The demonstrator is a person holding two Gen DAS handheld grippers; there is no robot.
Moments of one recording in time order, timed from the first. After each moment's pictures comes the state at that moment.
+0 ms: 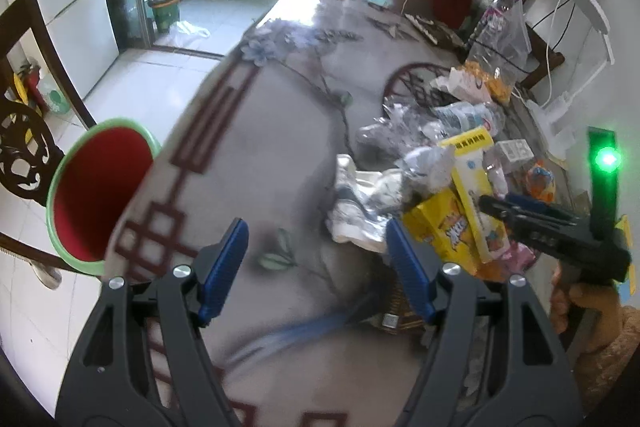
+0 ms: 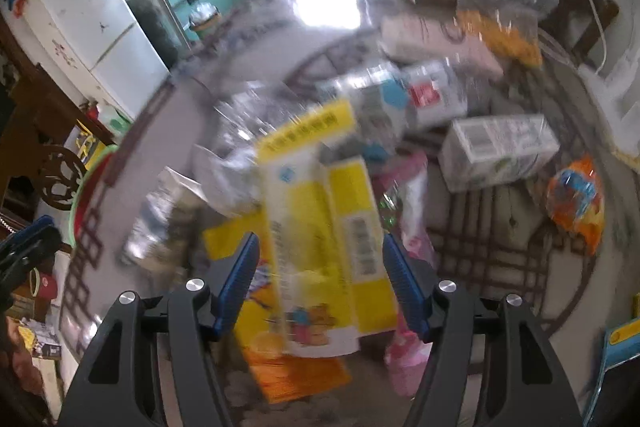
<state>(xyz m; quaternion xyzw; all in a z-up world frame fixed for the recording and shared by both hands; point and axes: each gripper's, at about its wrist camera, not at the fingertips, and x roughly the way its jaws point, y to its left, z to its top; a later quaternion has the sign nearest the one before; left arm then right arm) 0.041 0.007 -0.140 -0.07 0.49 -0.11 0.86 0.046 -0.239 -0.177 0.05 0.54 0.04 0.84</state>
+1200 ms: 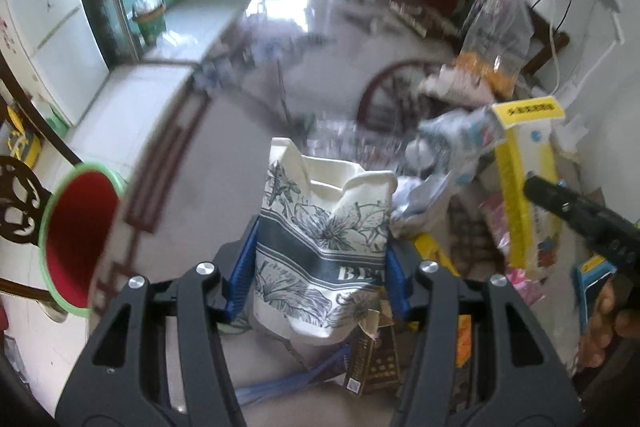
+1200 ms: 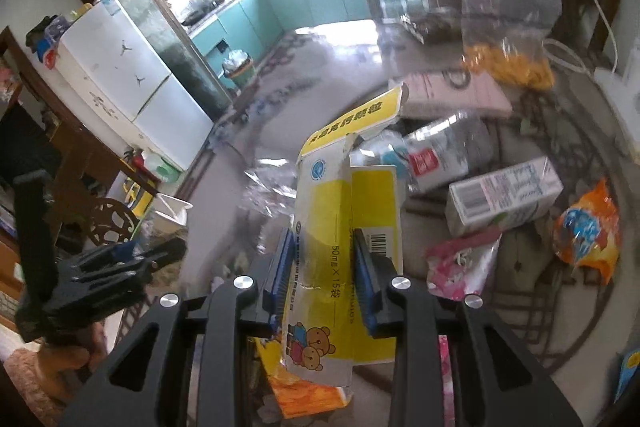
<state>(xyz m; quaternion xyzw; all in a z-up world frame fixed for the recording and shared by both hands) 0.091 -0.049 -0.128 -0.02 0.49 -0.11 0.86 0.048 -0.266 -0.106 0.13 0.46 0.10 0.87</state>
